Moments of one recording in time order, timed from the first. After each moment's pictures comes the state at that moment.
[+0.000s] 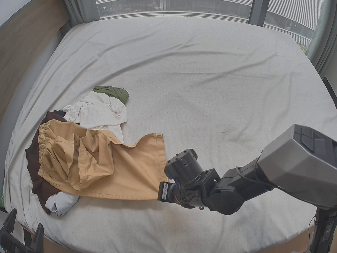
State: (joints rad) left arm 0.00 0.02 -0.02 0.00 -0.03 0.00; right arm 0.85 2.24 -1.16 -0.28 -0.10 0.81
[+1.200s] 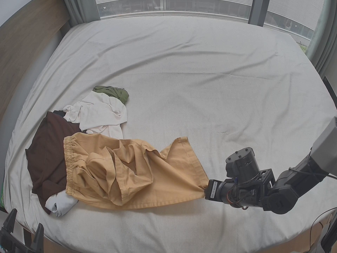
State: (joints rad) left arm 0.00 0.02 -0.02 0.00 -0.03 0.00; right arm 0.69 1.96 -0.69 -0.51 -0.10 0.78
